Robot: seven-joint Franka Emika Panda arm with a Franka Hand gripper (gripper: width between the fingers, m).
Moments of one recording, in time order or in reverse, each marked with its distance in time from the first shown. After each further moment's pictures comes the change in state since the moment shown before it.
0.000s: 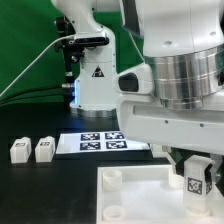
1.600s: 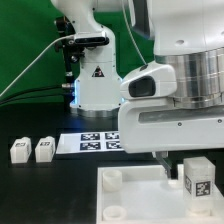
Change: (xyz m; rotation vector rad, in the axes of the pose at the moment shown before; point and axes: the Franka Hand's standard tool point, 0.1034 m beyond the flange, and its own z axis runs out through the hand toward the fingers) arm -0.009 -0.007 0.002 -0.033 0.051 -0.855
